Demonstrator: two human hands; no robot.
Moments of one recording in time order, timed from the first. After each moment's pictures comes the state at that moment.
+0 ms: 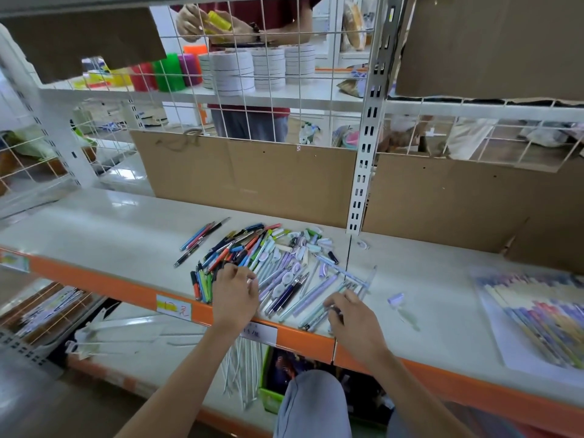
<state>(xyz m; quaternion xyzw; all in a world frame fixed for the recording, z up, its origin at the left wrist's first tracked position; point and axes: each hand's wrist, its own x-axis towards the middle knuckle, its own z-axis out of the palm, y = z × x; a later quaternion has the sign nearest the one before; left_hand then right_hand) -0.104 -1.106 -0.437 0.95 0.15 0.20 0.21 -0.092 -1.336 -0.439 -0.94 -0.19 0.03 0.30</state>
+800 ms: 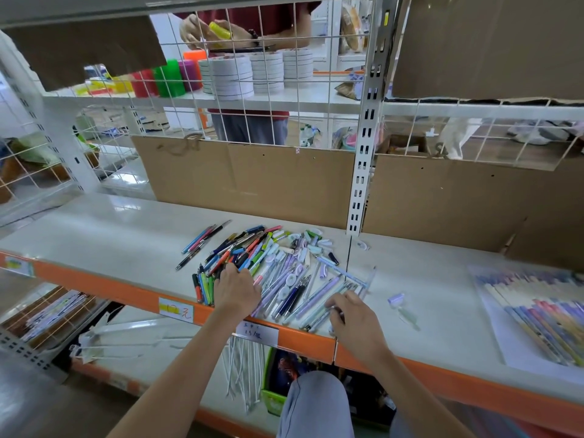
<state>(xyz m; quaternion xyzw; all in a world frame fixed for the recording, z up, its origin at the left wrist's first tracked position) -0.090 -1.104 -0.420 0.98 0.19 0.04 0.09 -0.092 -1.337 -0.439 -0.93 -0.19 0.02 0.31</state>
